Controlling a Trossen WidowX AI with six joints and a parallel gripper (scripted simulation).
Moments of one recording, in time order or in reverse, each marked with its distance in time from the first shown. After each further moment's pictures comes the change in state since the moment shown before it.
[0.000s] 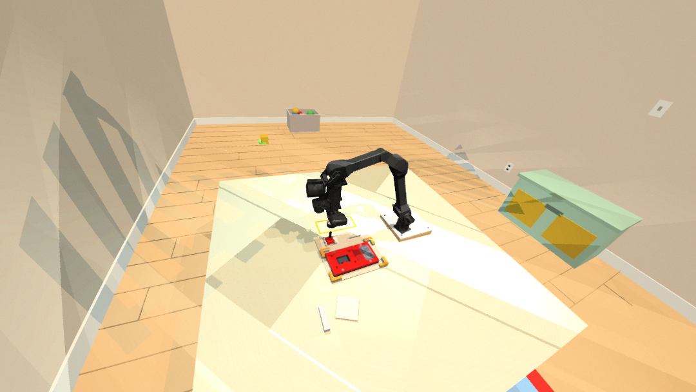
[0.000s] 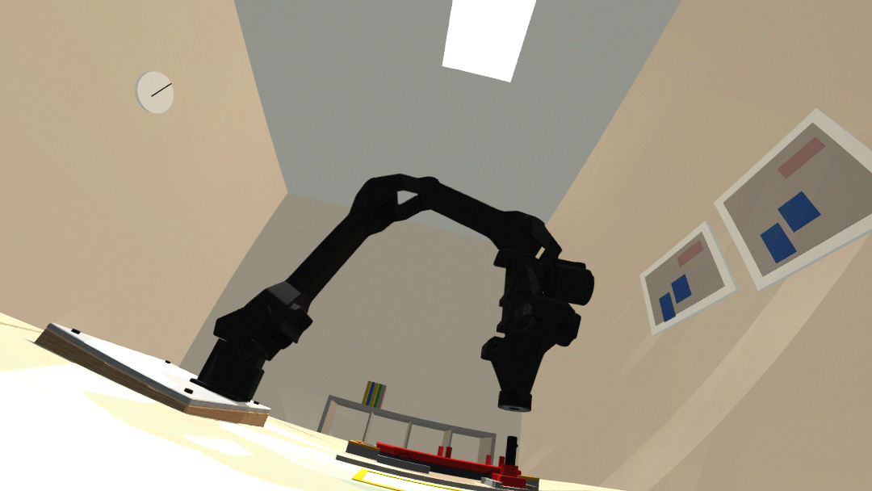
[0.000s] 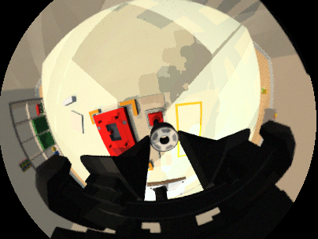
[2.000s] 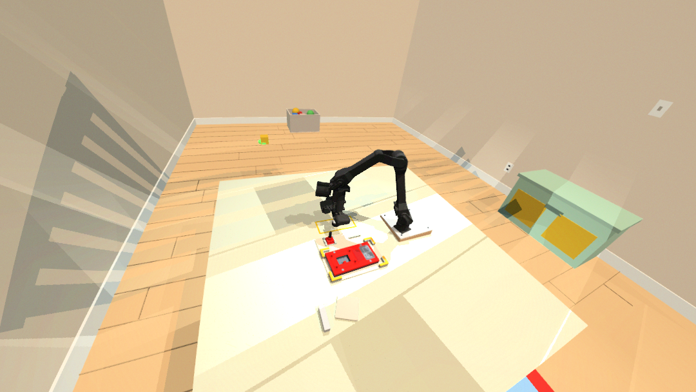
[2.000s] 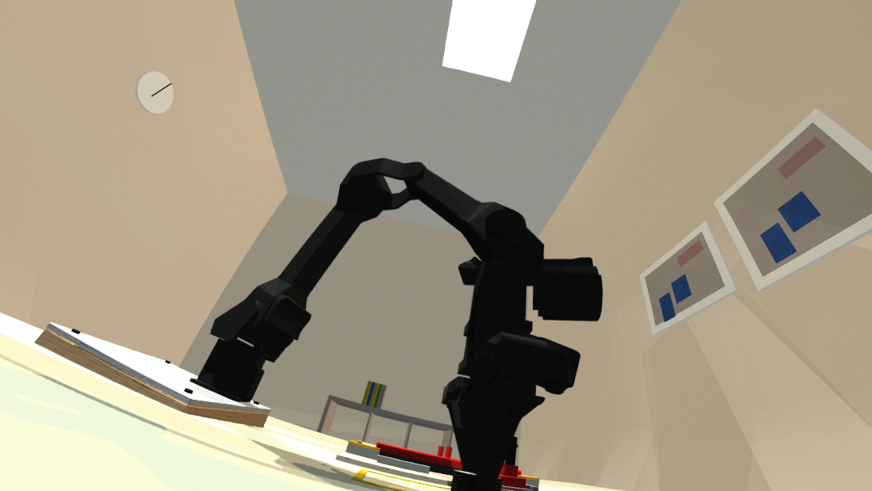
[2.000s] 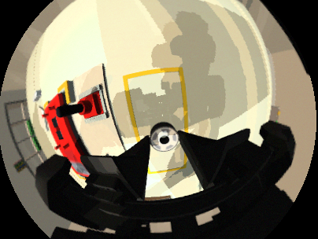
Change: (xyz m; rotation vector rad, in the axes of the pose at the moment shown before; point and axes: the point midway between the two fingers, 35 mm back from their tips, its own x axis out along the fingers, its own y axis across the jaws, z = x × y) arm 0.093 -0.092 -0.061 0.009 -0.002 -0.016
